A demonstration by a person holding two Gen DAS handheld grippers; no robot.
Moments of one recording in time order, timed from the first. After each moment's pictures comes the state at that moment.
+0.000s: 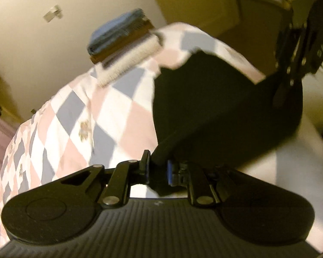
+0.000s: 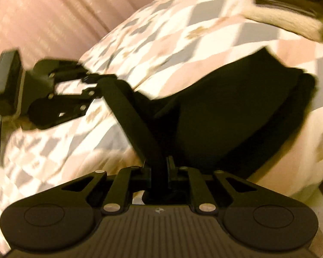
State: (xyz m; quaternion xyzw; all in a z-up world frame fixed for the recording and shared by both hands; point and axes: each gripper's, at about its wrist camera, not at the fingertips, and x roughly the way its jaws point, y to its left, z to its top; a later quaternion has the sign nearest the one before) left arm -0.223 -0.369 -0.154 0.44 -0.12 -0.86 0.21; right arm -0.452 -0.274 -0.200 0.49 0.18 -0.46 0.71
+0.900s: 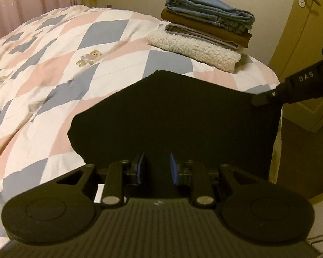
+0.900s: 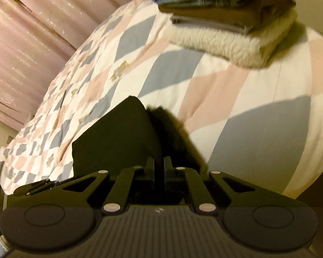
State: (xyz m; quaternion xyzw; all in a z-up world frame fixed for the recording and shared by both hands) left arm -0.370 -0.373 -0.210 0.35 0.26 -0.77 0.46; right arm -0.648 -0.391 -0.219 0.51 0.18 -0.49 0.69
